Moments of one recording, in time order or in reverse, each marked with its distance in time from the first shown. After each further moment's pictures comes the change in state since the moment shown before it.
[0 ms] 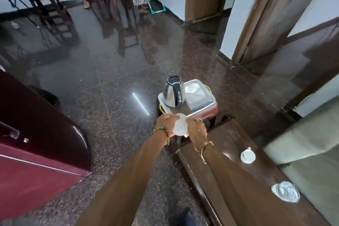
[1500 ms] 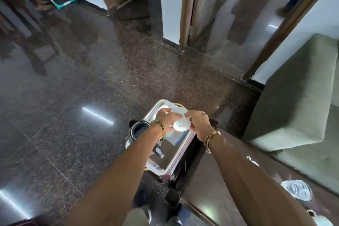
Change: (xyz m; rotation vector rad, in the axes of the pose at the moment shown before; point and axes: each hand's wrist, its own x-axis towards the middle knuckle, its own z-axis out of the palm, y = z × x) left_hand 0.276 0.179 0.169 0.224 -0.466 -0.187; right_hand 0.322 -0.067 -0.044 0.530 0.277 0.352
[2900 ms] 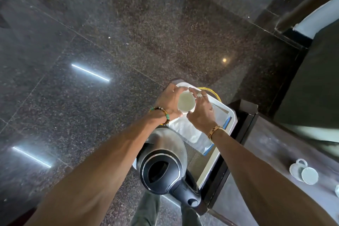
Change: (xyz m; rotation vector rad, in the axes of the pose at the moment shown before) left_hand 0.286 -0.018 -0.101 1.308 -0.146 0.576; right_hand 0.228 0.088 0.111 -0.990 0.028 -0.356
